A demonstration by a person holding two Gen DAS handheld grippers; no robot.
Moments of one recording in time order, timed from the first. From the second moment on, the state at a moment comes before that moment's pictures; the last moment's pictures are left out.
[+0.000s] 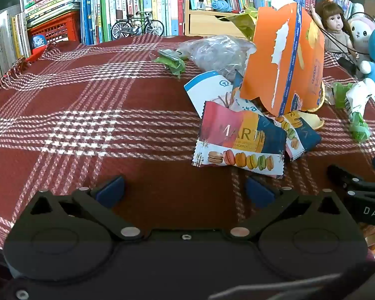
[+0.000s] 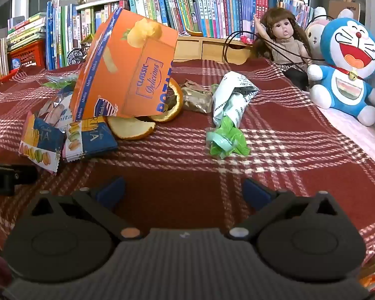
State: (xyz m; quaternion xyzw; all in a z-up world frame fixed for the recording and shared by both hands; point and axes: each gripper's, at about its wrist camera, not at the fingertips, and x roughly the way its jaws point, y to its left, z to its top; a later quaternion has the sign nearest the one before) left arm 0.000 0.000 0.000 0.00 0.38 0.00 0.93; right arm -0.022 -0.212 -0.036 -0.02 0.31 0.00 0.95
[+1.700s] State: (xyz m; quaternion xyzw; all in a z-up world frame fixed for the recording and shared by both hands) left arm 0.000 -0.002 -0.001 0.00 0.38 0.00 0.93; right arm -0.022 -0.212 -0.035 -0.02 0.31 0.00 0.95
